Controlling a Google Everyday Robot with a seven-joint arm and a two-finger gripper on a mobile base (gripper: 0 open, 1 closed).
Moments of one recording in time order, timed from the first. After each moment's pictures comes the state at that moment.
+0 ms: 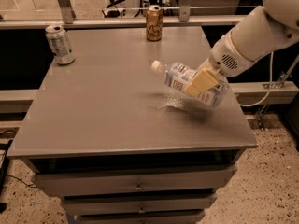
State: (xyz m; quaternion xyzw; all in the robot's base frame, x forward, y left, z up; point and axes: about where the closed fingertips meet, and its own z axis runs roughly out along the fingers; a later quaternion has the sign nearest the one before) arm 0.537 -0.142 0.898 -0.45 0.85 0.11 0.26
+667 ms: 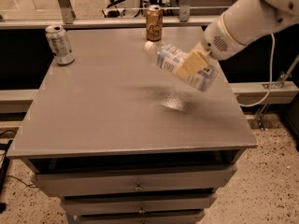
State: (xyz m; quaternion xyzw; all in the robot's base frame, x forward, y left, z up) arm 0.570 -0.118 0.928 -0.44 0.84 0.13 0.30
